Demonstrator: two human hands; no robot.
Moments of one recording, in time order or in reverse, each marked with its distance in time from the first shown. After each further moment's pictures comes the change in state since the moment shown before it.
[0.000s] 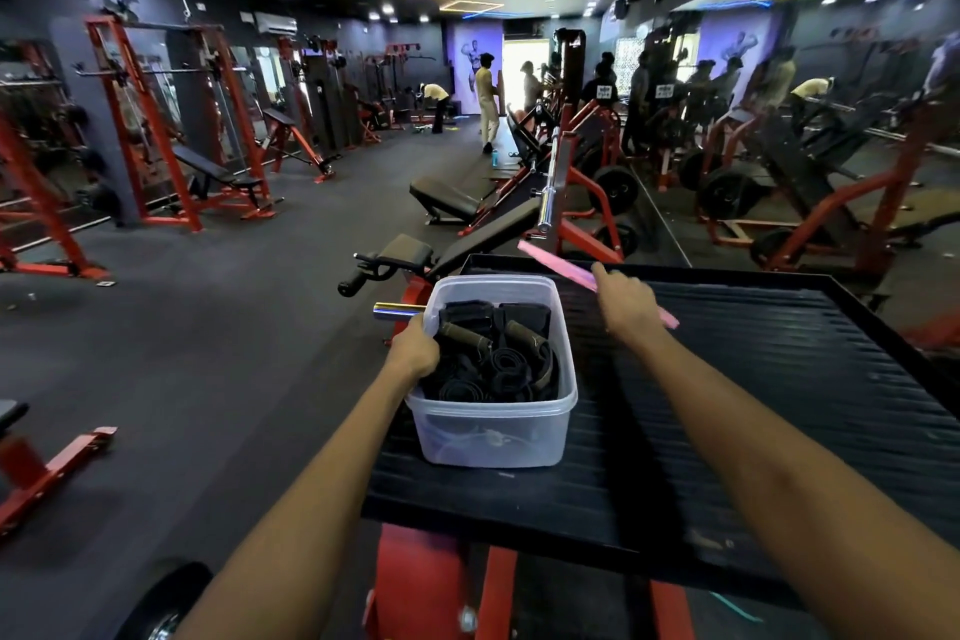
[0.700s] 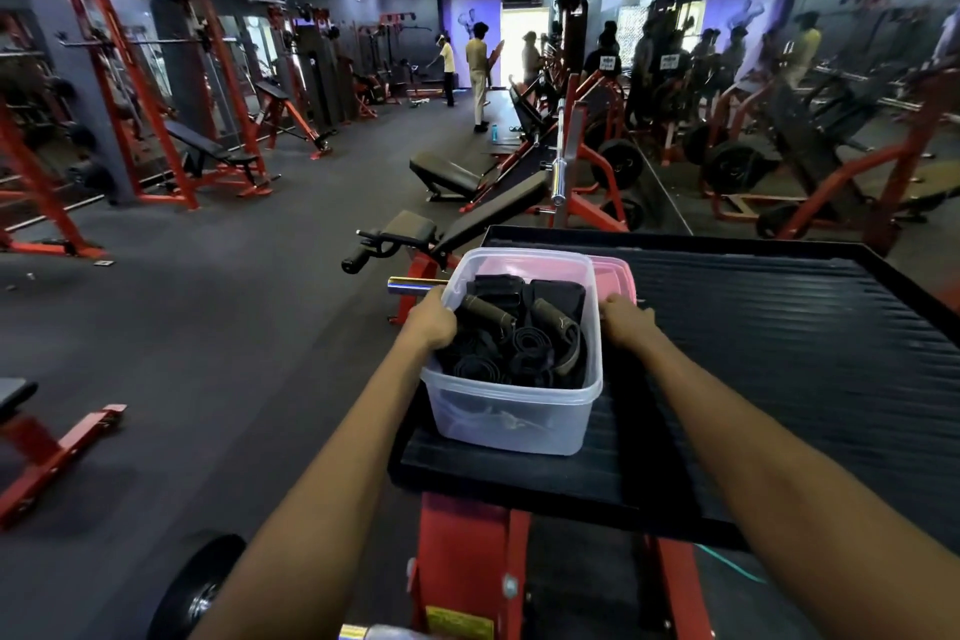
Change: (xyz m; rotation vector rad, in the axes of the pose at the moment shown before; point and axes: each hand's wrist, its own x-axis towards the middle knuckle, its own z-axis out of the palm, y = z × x) left_hand 0.009 -0.022 -0.018 0.034 -0.077 0.066; right_hand -0.020 -0.033 0.069 0.241 -0.398 0.089
